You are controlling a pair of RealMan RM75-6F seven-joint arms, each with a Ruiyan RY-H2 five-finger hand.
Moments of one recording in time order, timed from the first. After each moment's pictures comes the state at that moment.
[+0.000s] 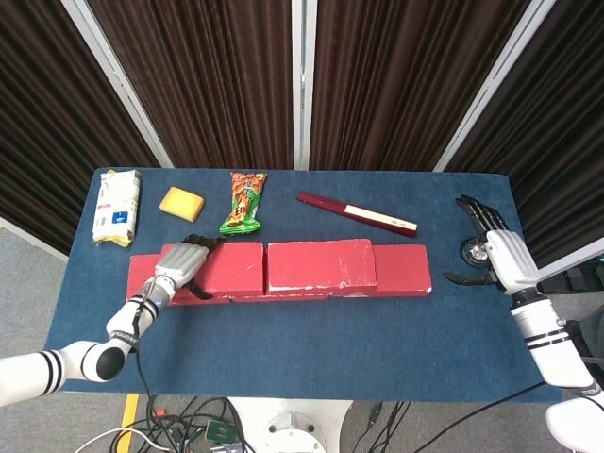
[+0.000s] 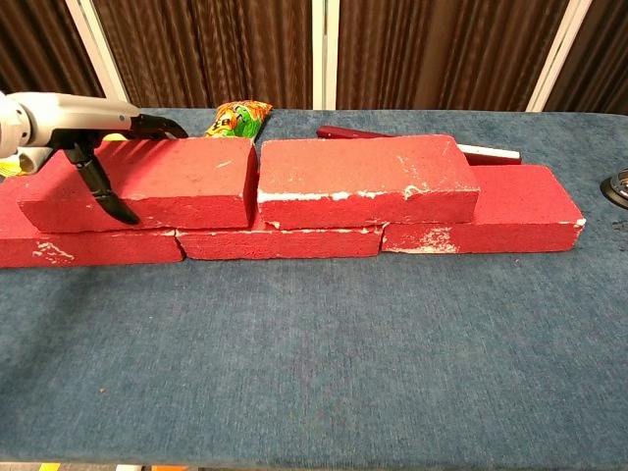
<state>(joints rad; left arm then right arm) -0.86 -1.33 -0.11 -1.56 0.83 0.71 0.27 0.46 -1.04 0.20 -1.65 -1.37 1.13 0.38</state>
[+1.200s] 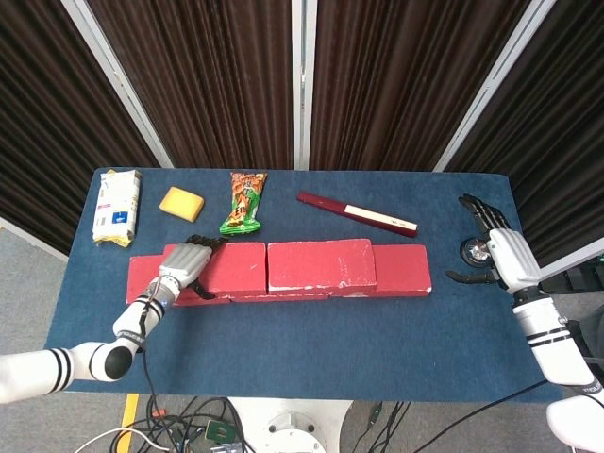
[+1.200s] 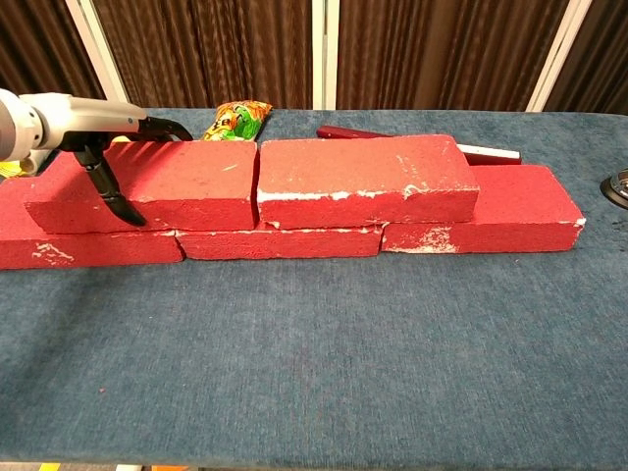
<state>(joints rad) -0.90 -1.35 -0.08 -1.57 0.74 0.75 0.31 0.46 -1.04 0.21 -1.62 -1.36 1.12 0.41</state>
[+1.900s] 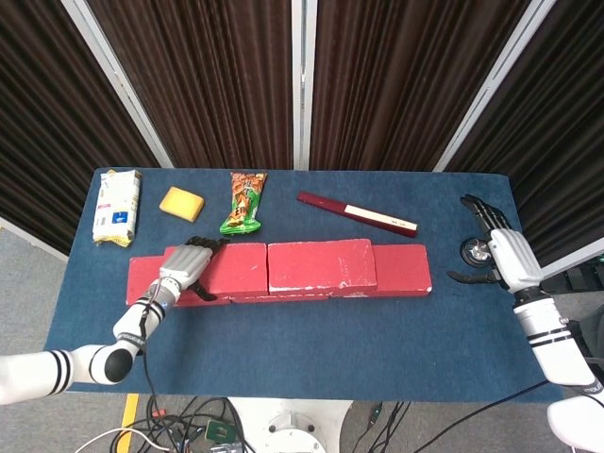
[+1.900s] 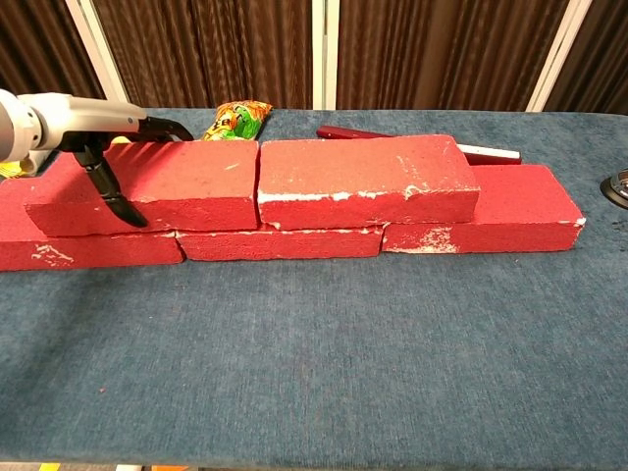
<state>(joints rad) -0.91 -1.34 -0.07 -1.61 0.73 0.78 0.31 0.45 -1.04 0.21 -1.62 -1.37 1.12 0.42</state>
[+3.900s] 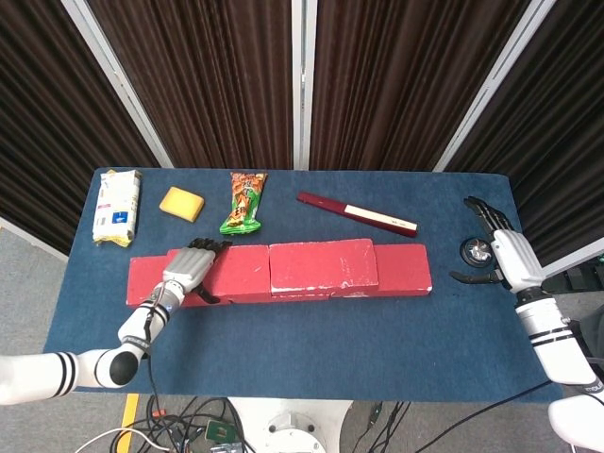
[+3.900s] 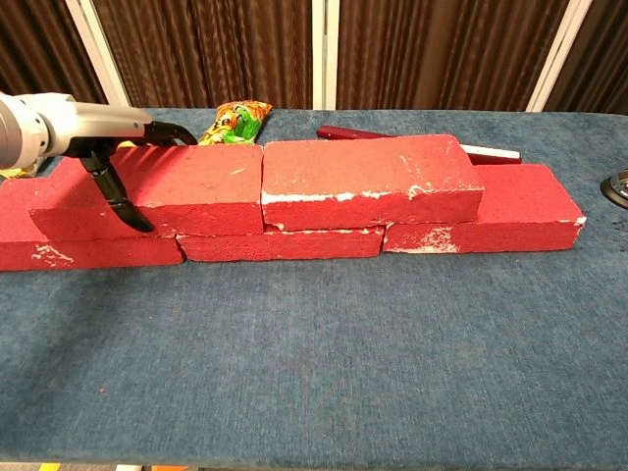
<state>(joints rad) -0.92 -1.36 -0.07 -1.64 0.67 0.80 0.36 0.45 -1.06 0.20 -1.58 -1.36 1.10 0.46</state>
